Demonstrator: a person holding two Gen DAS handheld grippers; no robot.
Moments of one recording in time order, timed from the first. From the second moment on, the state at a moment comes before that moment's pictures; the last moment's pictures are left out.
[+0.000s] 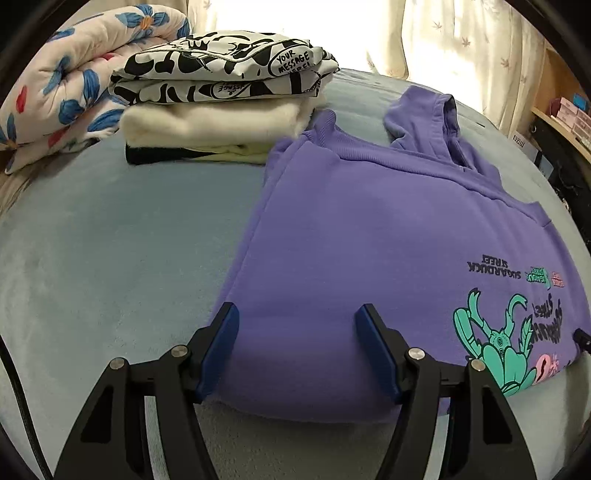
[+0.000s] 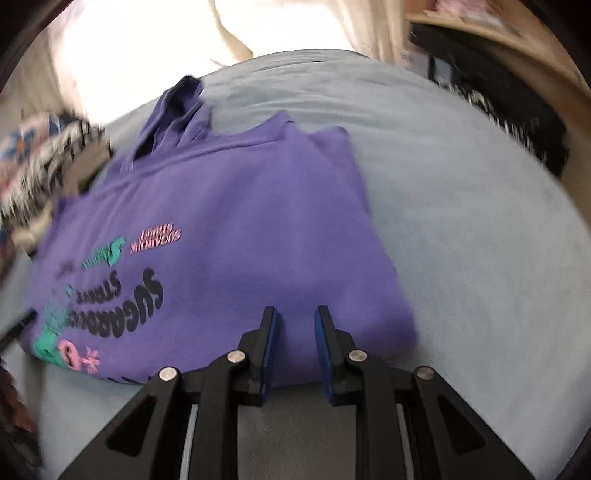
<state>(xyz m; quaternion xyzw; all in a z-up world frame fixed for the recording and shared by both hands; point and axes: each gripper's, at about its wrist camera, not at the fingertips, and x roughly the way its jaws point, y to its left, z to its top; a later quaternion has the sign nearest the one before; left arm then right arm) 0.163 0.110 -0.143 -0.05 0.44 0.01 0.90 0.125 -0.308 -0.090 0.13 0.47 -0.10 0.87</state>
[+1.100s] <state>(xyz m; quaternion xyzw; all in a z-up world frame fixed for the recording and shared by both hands) 0.127 0.107 -0.104 -0.05 0.46 0.02 0.89 0.126 -0.268 -0.078 0.09 0.51 -0.13 0.85</state>
